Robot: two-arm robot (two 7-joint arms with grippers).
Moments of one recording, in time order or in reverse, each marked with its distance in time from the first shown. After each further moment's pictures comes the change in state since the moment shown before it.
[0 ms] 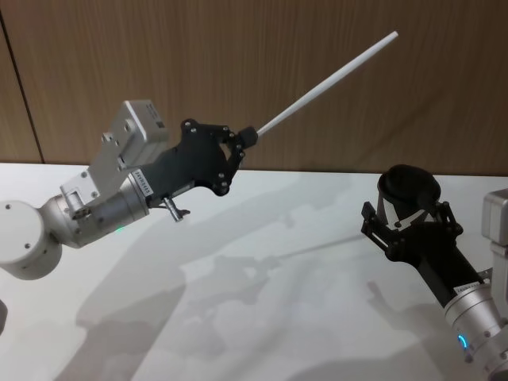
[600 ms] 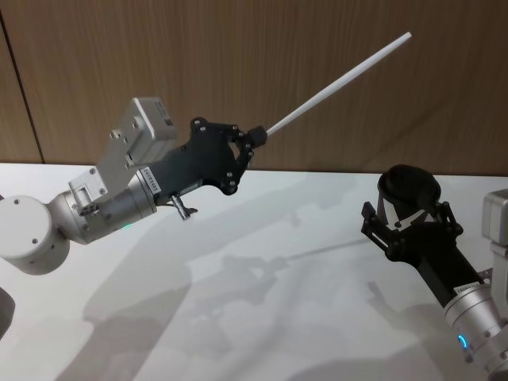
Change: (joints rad) left arm -0.026 -0.010 0.022 0.020 -0.012 -0.008 -0.017; right arm 0.000 0.000 0.000 0.000 0.000 0.000 0.000
